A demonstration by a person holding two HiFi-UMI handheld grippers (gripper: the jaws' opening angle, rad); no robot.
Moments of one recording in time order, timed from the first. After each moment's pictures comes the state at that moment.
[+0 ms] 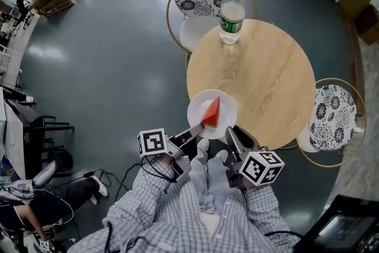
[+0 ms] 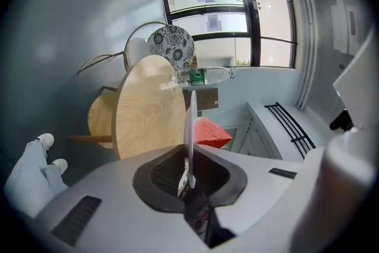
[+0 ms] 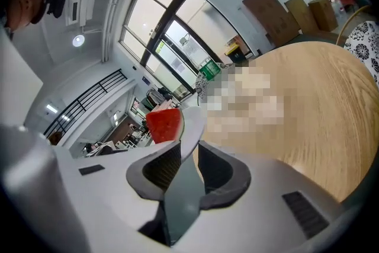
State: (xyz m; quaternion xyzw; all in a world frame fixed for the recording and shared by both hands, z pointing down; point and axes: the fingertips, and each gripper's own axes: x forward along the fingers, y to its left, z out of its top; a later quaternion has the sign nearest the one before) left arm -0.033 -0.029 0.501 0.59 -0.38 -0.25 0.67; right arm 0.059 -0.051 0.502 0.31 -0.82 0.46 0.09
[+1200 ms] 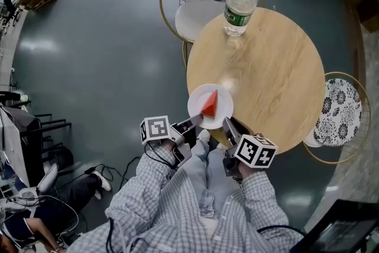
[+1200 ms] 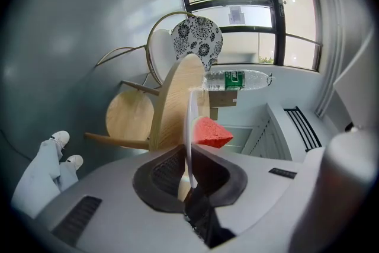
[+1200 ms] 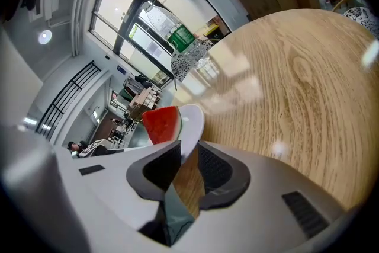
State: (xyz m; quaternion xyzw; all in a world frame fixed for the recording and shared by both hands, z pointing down) left arm -0.071 -0.060 0.599 0.53 -0.39 -0.18 0.73; right arm 0.025 -0.083 0.593 0.35 -0.75 0.53 0.18
